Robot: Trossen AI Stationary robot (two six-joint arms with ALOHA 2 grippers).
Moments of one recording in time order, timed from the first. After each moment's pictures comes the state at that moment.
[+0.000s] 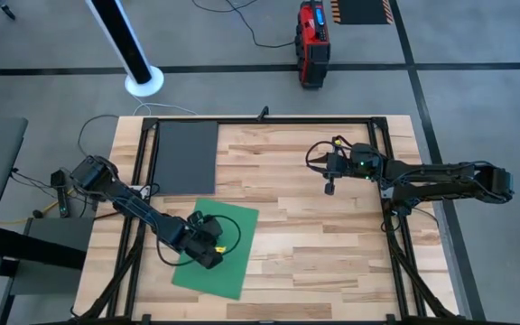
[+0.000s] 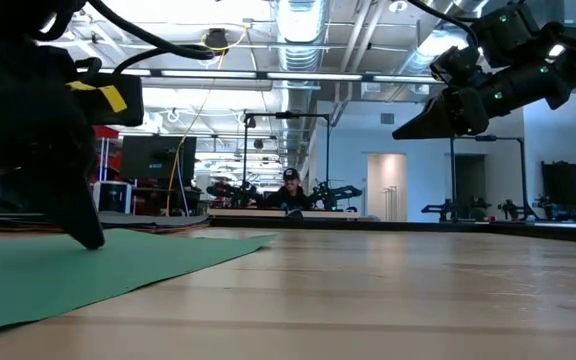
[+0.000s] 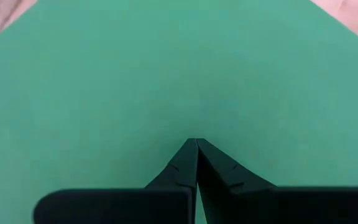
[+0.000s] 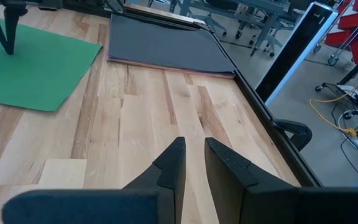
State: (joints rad) left arm -0.55 1.62 0.74 -0.37 -0.42 -1.00; right arm -0.36 0.99 0.33 0.35 -0.05 -0.34
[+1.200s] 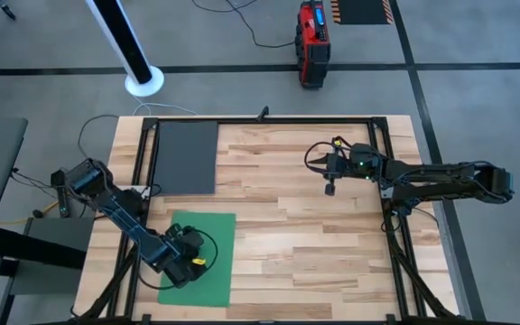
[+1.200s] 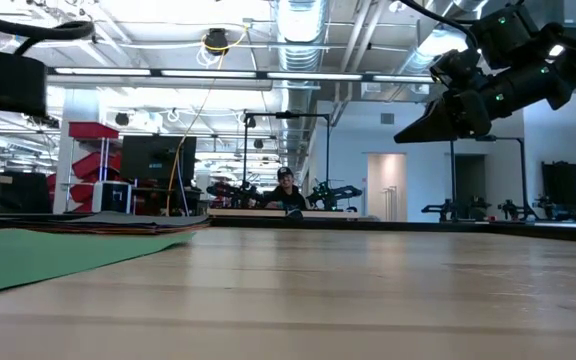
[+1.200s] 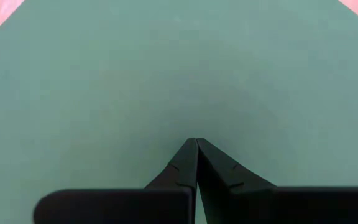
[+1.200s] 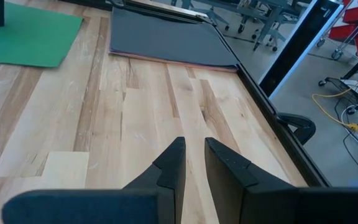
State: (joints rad) left arm -0.83 1.61 0.78 -0.65 -0.42 -1.45; right arm -0.36 0.99 0.33 0.33 -0.05 -0.34
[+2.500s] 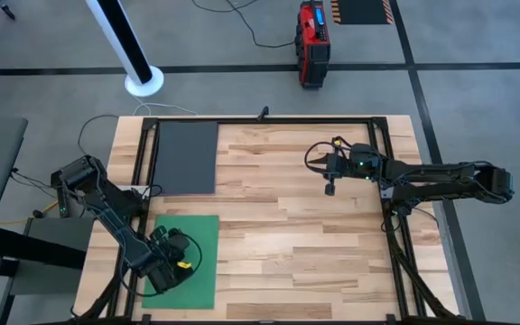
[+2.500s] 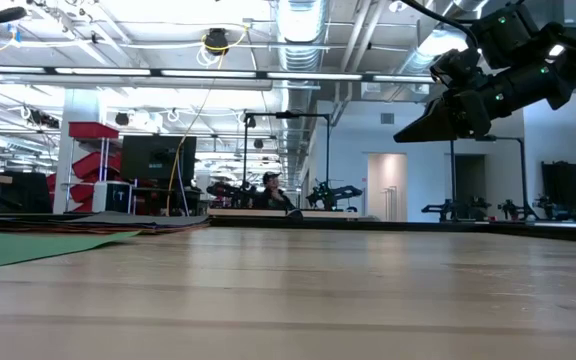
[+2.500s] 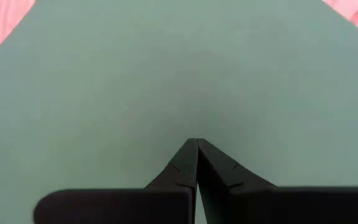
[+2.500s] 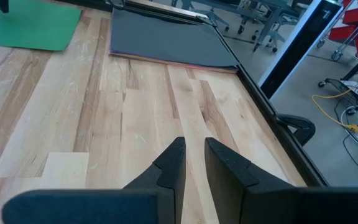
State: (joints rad) left arm -0.95 1.55 0.77 -0.79 -0.39 -1.61; right arm -0.36 0.99 0.33 0.33 -0.05 -0.34
